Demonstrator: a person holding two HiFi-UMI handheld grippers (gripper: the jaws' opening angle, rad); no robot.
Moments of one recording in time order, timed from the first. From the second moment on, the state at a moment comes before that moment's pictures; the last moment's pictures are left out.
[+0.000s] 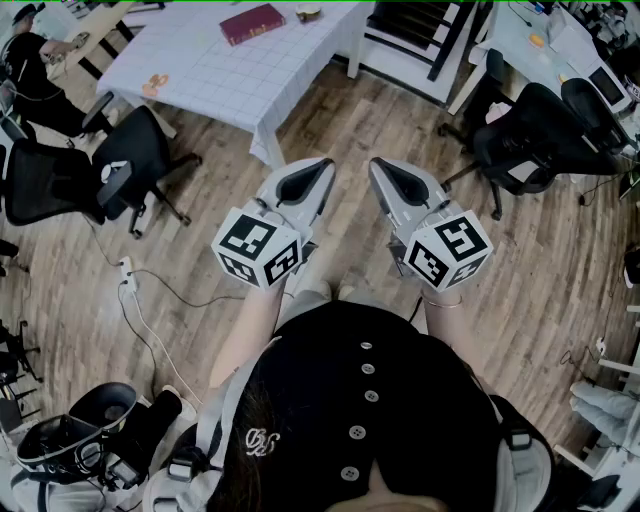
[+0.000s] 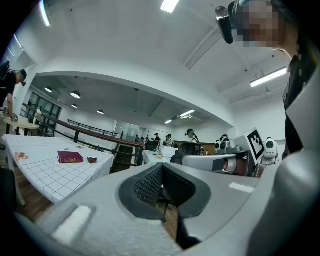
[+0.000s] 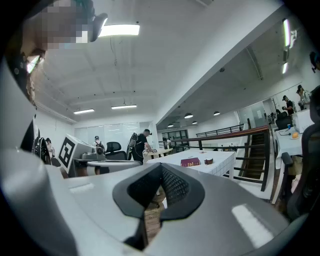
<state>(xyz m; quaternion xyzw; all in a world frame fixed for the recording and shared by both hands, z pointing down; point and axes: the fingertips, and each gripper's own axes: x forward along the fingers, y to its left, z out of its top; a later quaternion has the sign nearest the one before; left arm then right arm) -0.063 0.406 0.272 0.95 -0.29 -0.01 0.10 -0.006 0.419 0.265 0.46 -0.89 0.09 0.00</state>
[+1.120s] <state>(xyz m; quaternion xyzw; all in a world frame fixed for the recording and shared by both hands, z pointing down) -0.080 0.381 0.284 0.96 -0.25 -0.04 0.10 -0.043 0.386 0.285 0.49 -0.86 0.12 -0.04</state>
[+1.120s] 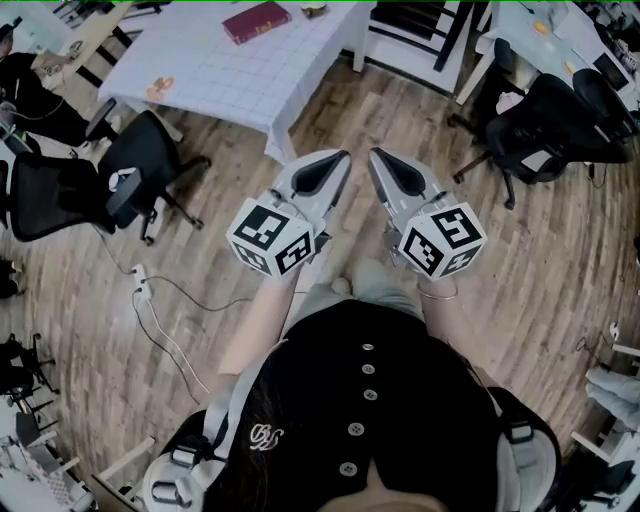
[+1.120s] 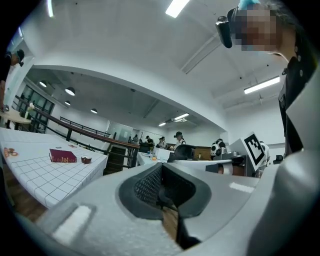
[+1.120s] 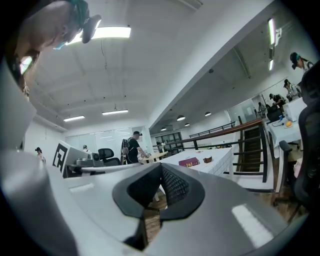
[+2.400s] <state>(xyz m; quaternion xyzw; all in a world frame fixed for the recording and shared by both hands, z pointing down) 0.008 0.105 0.299 0.95 -0.30 -0.05 0.12 0.034 0.111 0.289 0.43 -0.89 0.12 -0.03</state>
